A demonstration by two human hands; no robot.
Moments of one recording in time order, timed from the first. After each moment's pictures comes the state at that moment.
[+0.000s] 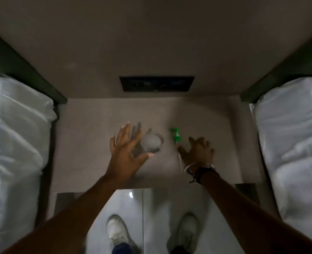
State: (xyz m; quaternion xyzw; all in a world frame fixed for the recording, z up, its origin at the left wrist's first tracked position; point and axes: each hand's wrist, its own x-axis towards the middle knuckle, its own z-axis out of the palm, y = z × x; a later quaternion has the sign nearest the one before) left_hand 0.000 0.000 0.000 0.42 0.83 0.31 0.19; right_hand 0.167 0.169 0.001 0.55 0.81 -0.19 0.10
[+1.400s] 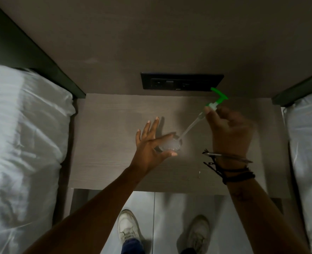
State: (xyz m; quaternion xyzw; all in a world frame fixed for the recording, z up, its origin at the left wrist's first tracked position) left_hand -0.022 0.036 -0.020 0.44 0.83 0.27 0.23; right_hand 0.094 0.180 0.111 0.50 0.66 -0.43 -0.37
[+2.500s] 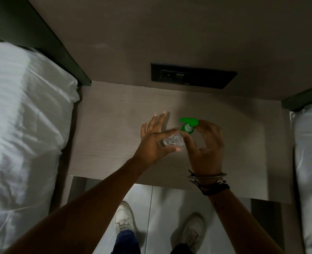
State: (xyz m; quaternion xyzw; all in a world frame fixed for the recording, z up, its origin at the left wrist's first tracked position) left_hand -0.023 0.037 -0.027 0.44 0.82 0.30 0.23; right_hand 0.099 0.135 0.045 0.33 0.82 -0.34 -0.31
